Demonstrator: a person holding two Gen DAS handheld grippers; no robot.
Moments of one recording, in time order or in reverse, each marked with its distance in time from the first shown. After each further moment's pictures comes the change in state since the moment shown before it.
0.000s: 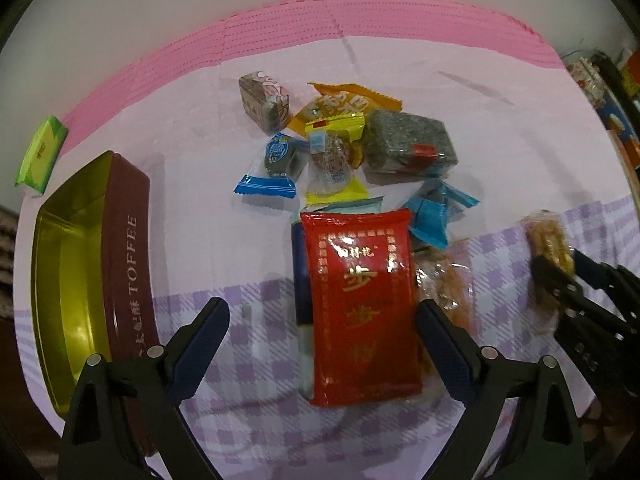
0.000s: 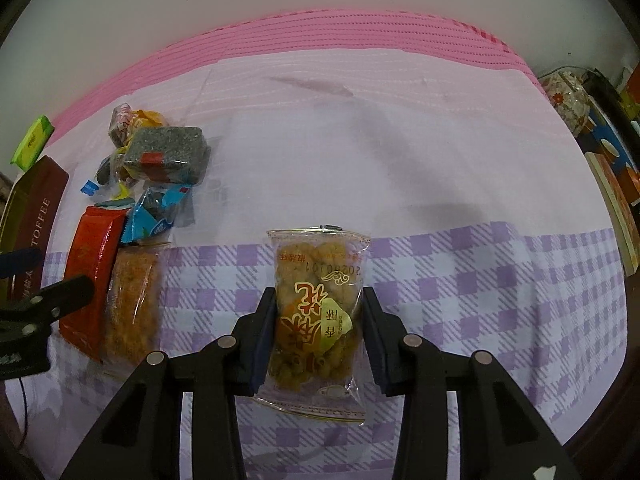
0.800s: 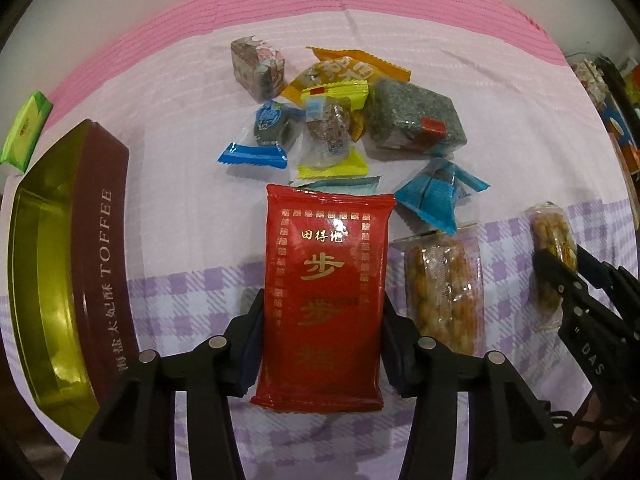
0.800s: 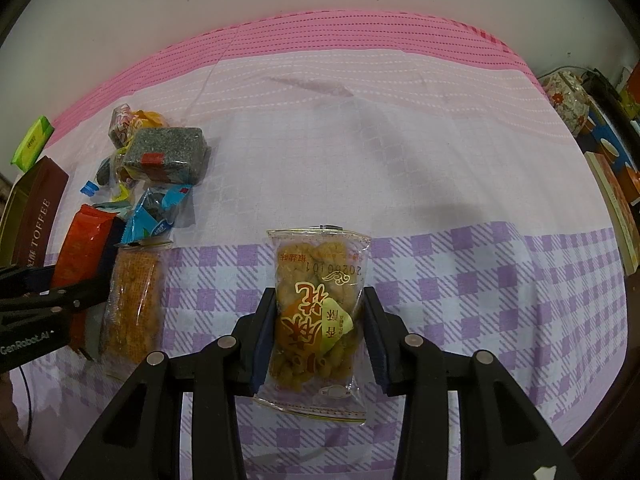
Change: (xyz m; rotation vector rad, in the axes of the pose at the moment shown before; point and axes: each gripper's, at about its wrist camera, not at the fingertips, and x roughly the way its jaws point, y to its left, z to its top) left arm 0.021 0.015 -0.015 -0.037 0.065 -0.065; right arm -0.001 0.002 0.000 0.002 0.000 -0.004
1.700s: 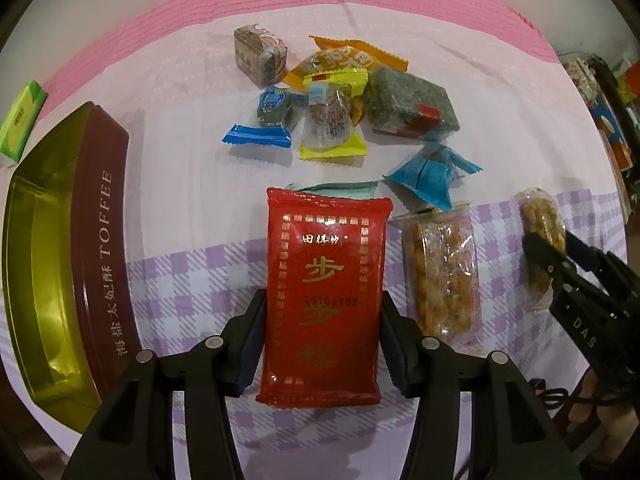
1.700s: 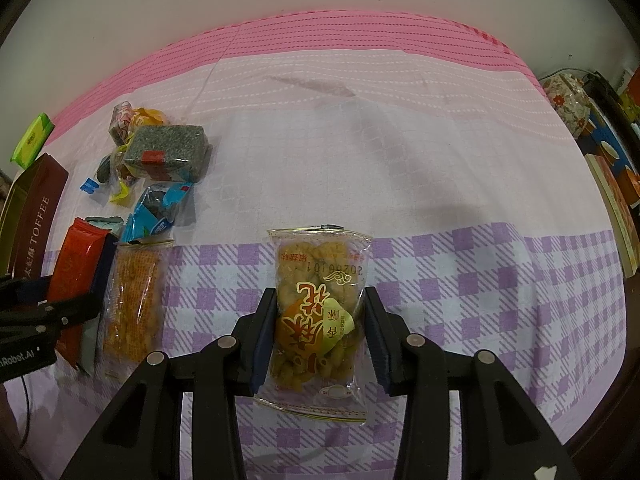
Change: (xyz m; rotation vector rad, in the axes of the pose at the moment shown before) left arm 0.000 0.020 -0.006 -0.004 0.027 -0.047; right arm 0.000 0.001 0.000 -0.003 0.001 -0.001
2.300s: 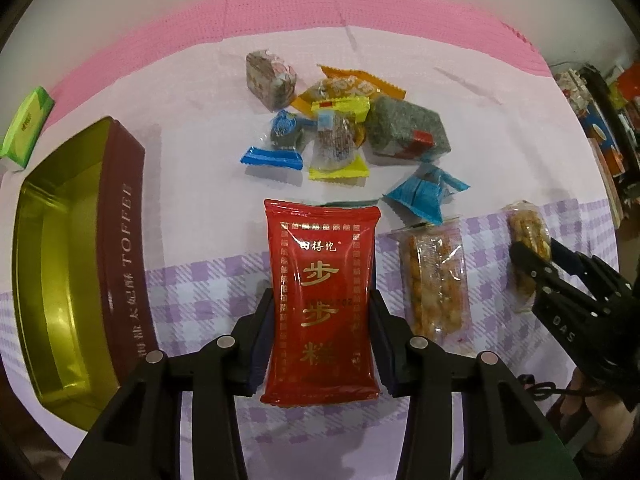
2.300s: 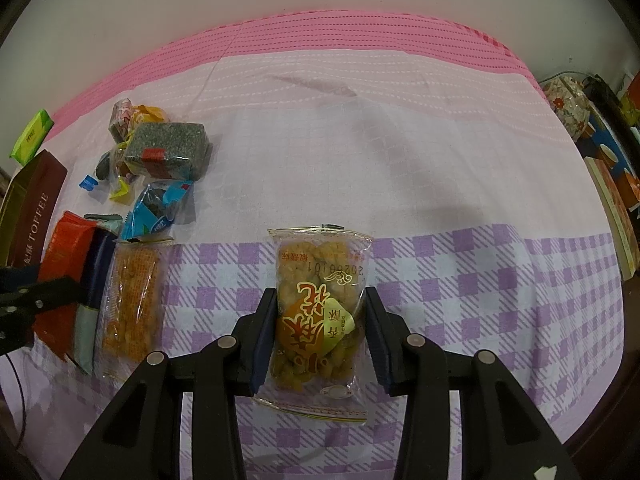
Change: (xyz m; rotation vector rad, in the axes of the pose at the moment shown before) left arm -0.025 0.018 0.001 0.003 -0.051 -0.015; right arm 0.001 0.001 -0.001 -0.007 0.001 -0.009
